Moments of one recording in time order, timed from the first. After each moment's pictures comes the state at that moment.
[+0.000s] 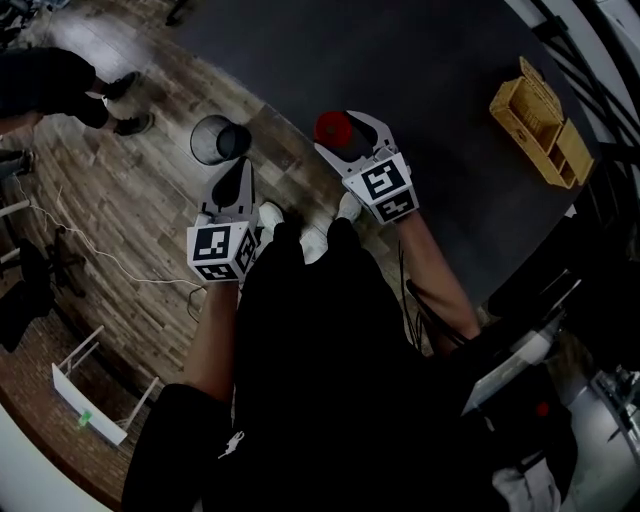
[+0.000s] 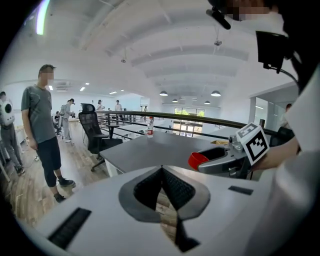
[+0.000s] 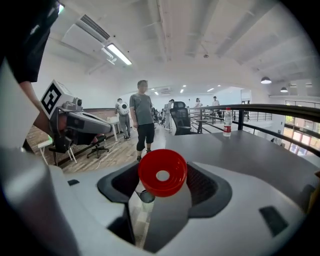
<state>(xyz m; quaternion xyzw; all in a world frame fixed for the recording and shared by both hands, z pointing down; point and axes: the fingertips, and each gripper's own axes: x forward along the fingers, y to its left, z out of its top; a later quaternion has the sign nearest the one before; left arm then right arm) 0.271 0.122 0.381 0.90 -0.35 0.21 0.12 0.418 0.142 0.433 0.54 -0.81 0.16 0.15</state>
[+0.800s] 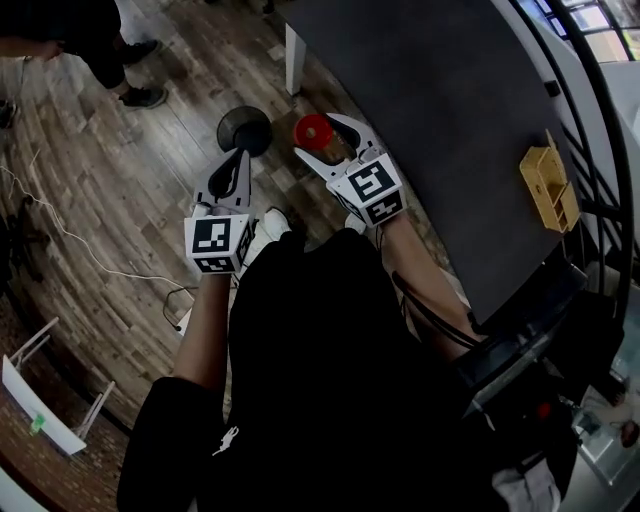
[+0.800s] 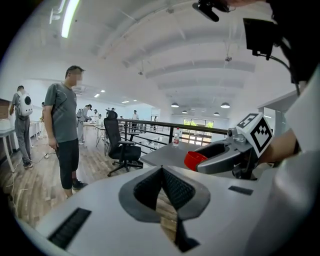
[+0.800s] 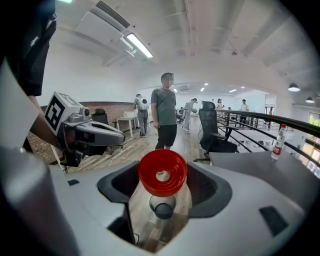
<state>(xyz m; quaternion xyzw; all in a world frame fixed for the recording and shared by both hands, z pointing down) 0.027 0.019 0.367 0.90 -0.40 0.14 0.11 0.142 0.024 0.393 0.46 -0.86 0.12 0.20</state>
